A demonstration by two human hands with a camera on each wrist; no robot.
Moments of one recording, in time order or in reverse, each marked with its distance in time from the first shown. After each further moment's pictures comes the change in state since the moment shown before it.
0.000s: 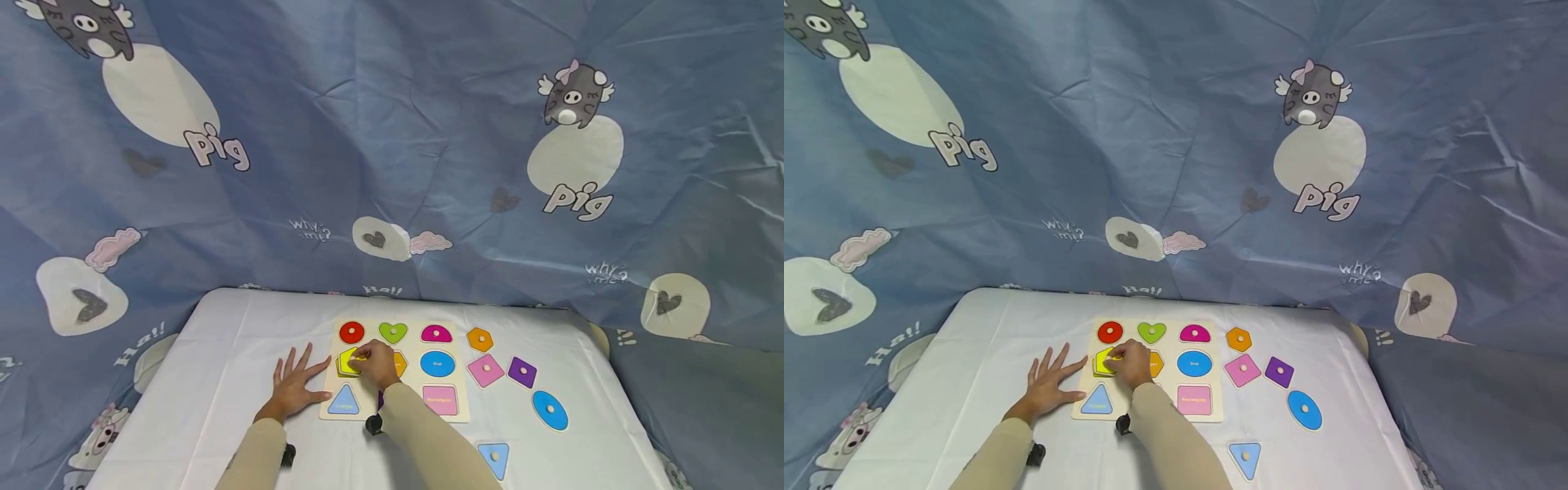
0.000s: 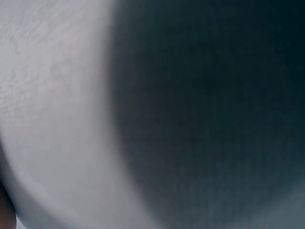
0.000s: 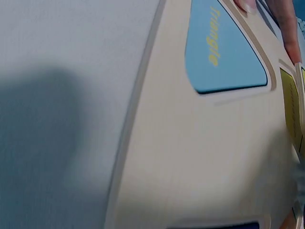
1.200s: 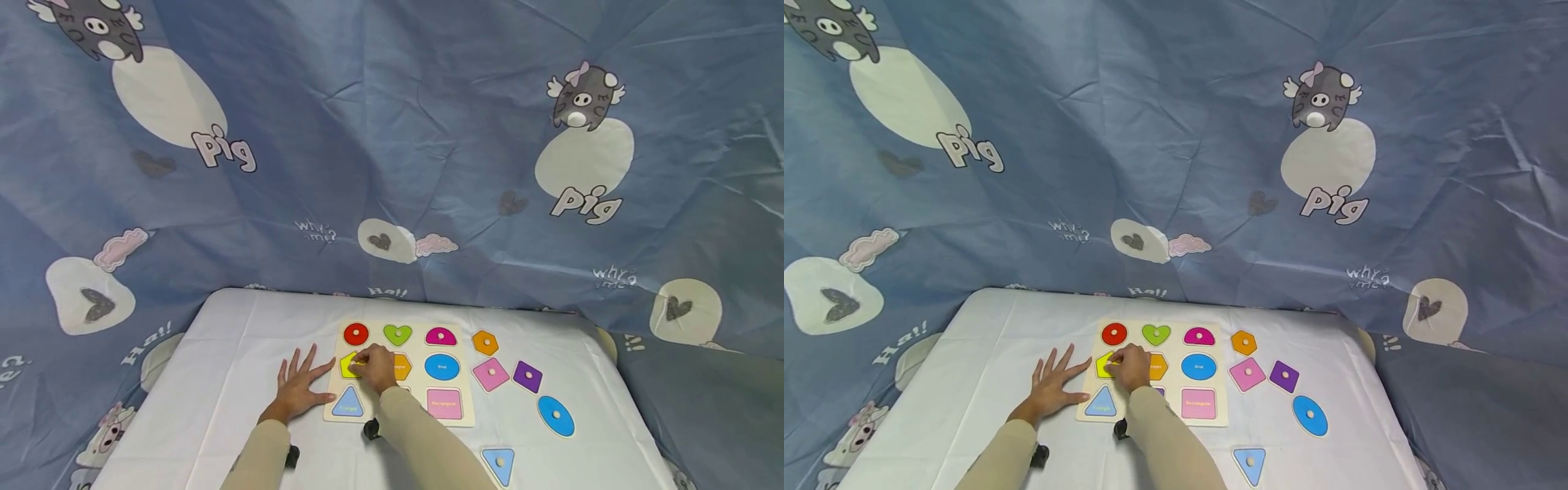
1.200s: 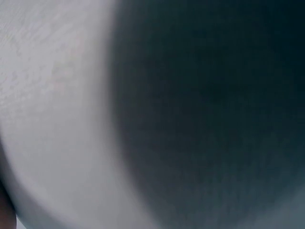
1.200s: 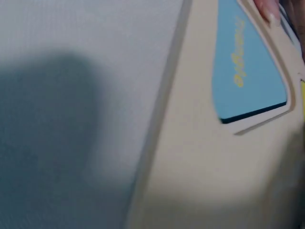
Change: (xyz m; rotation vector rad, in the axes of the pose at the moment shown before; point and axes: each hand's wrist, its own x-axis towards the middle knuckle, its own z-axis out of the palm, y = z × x) left_hand -0.001 -0.001 0.000 0.001 0.003 -0.009; right_hand -0.003 -0.010 0.014 -0.090 0.009 0.058
